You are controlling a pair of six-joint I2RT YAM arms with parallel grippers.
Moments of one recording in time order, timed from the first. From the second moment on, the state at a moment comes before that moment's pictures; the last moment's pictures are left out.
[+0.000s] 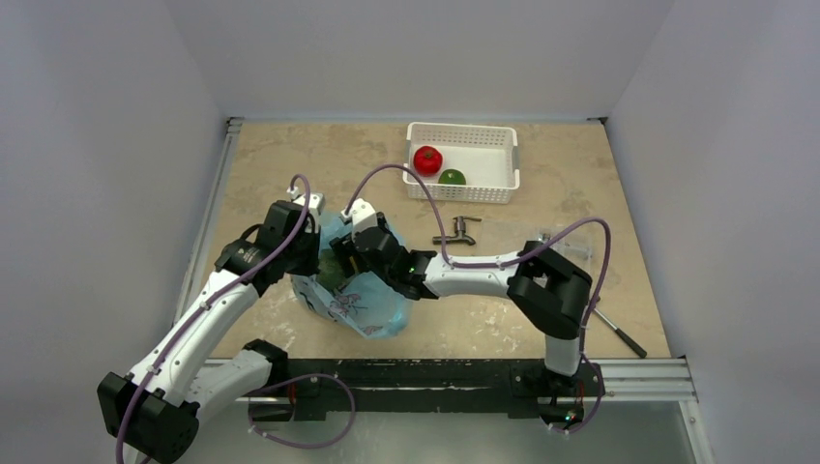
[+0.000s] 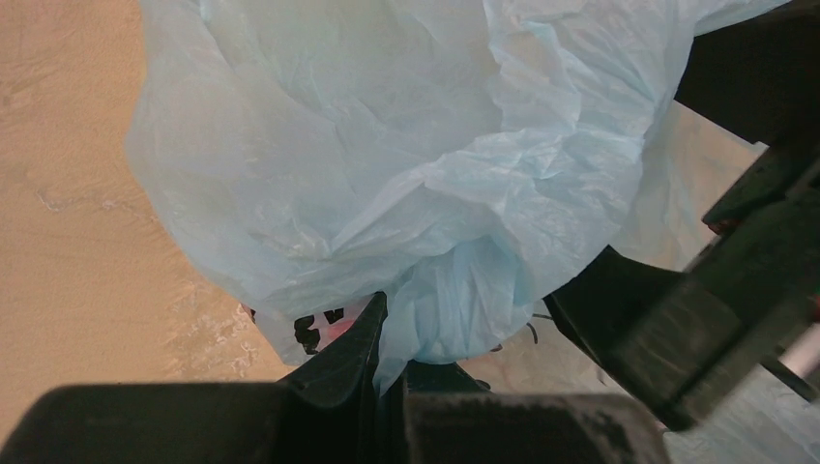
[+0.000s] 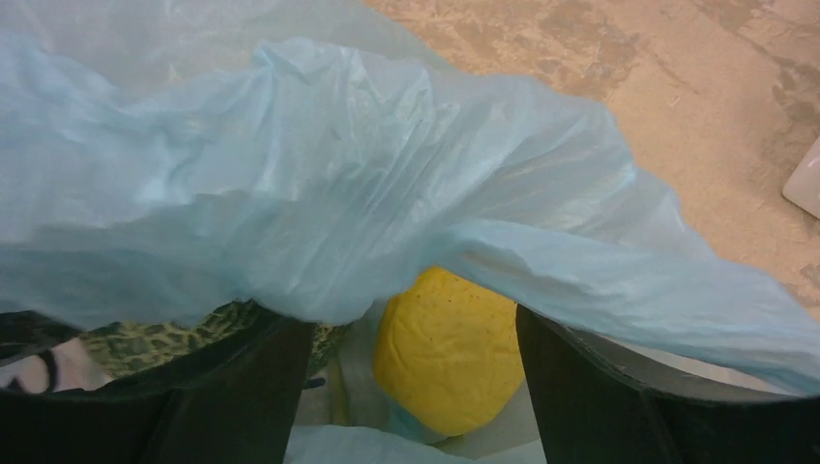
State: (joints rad) left arm -0.41 0.96 0.87 -0.82 -0.10 -0.25; right arm 1.12 1.85 1.19 0.22 0.43 0.26
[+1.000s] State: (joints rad) left arm -0.41 0.88 0.86 -0.63 -0.04 -0.19; right arm 1.08 1.51 1.19 0.06 0.13 0.37
